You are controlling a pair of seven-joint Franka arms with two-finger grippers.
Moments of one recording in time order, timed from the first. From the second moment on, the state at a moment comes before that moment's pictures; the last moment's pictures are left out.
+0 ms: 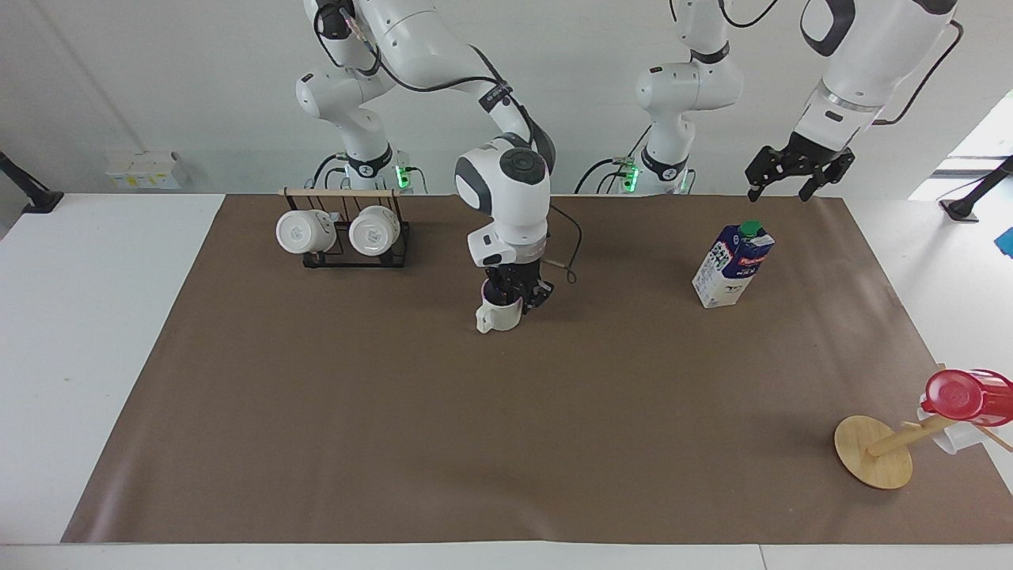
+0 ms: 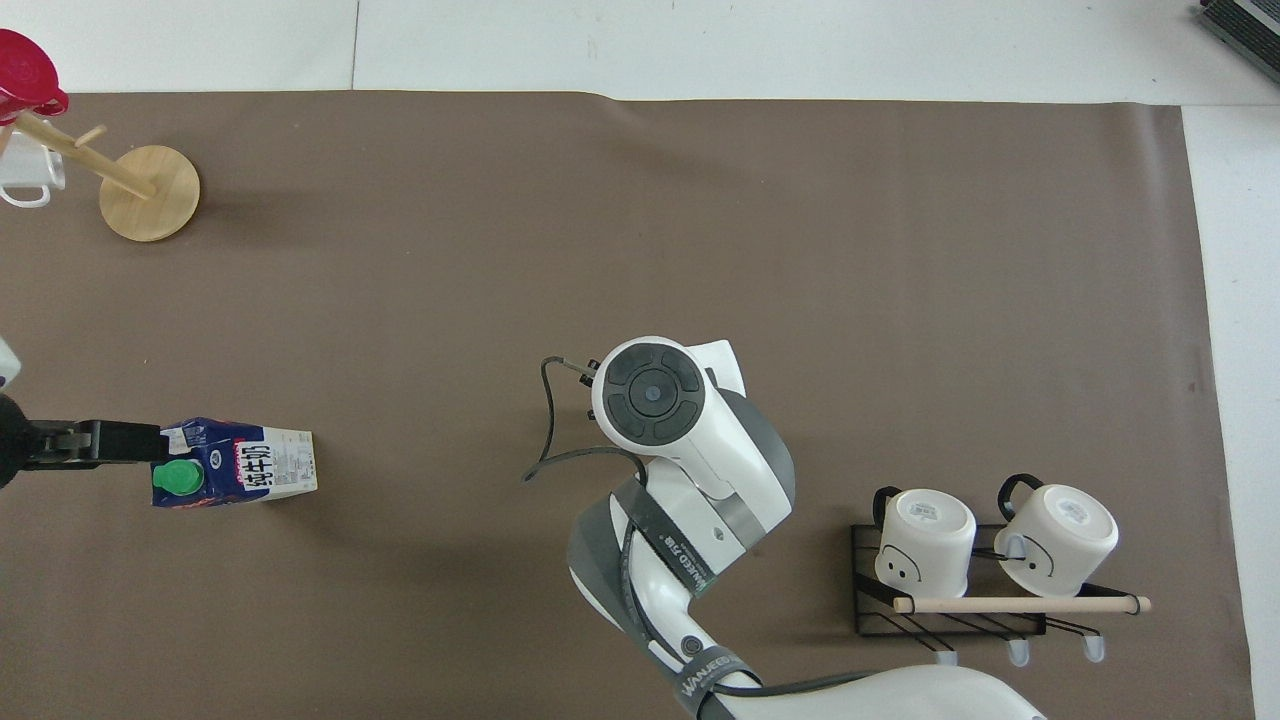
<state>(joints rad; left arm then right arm) 0.02 -0.31 -0.02 -2.06 -0.04 1.75 0.01 0.71 0.37 -0.08 -1.81 -0.03 2.24 1.17</state>
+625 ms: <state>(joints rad) 0.03 -0.27 -0.02 -2.25 -0.04 2.07 0.08 0.63 0.21 -0.09 -1.79 -0.05 2.12 0.96</state>
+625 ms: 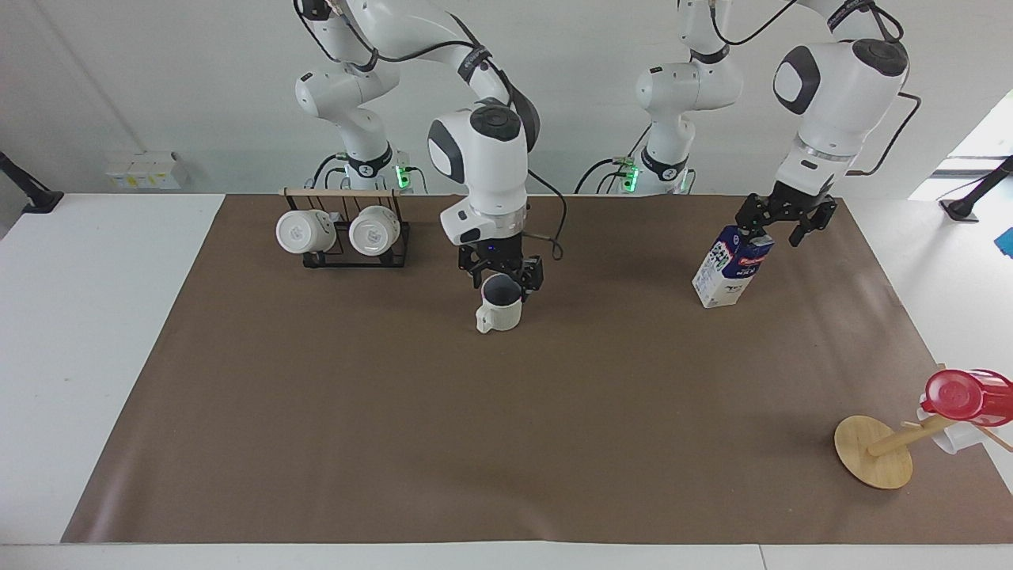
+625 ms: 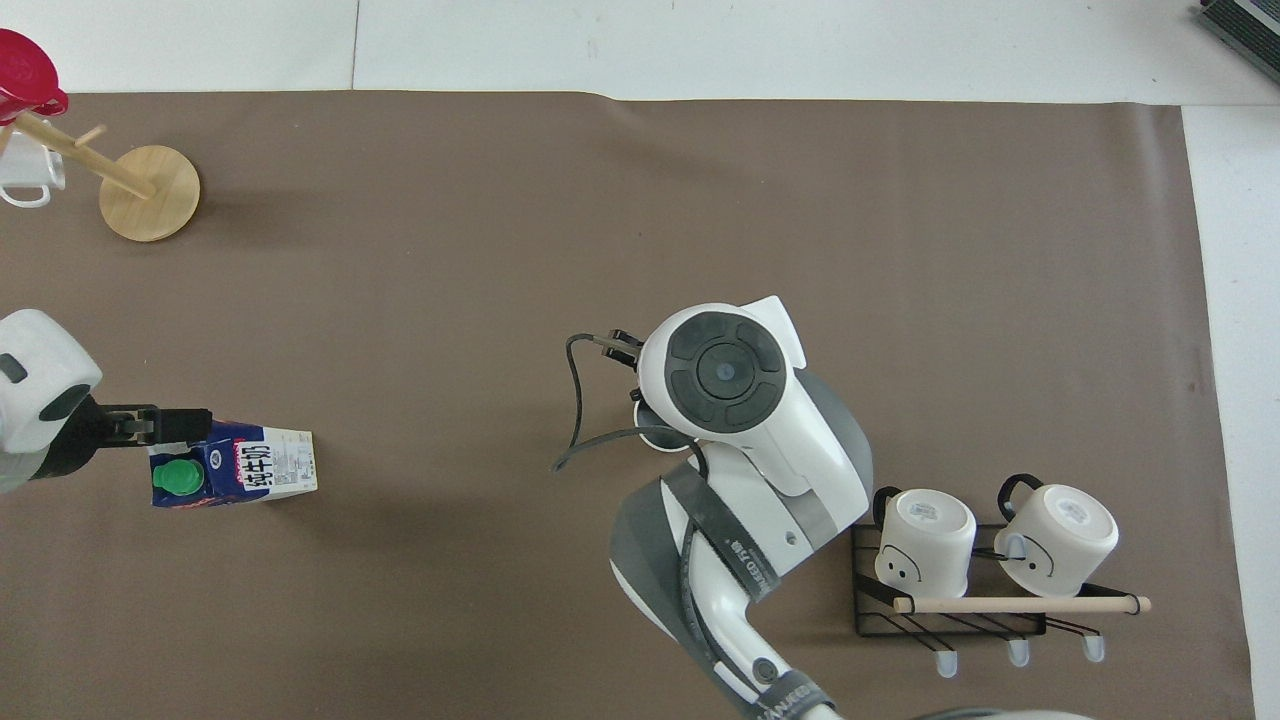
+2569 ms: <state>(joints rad) 0.03 -0.26 -0.03 -2.28 -0.04 2.03 0.09 0.05 -0.05 -0.10 -1.83 0.00 1.73 0.20</state>
